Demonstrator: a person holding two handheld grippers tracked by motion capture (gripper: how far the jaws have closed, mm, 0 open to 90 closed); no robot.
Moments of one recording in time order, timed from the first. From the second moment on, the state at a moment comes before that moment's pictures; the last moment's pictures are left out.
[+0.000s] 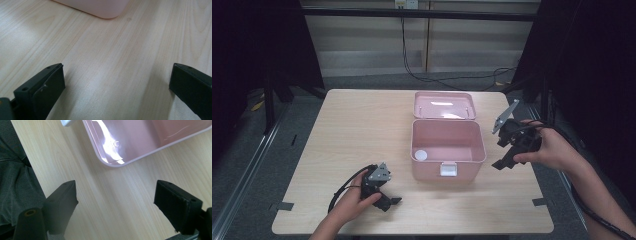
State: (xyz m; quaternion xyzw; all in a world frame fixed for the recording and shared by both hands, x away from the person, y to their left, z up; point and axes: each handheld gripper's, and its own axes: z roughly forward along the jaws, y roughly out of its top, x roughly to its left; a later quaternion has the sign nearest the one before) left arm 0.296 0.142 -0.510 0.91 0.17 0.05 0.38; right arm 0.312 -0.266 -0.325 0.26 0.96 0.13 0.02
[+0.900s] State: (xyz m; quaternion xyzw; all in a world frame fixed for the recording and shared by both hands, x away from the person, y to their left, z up) left arm 0.296 0.142 -0.510 0.91 0.17 0.05 0.38; right arm 0.293 -0.300 -0.395 0.30 0.93 0.19 0.02
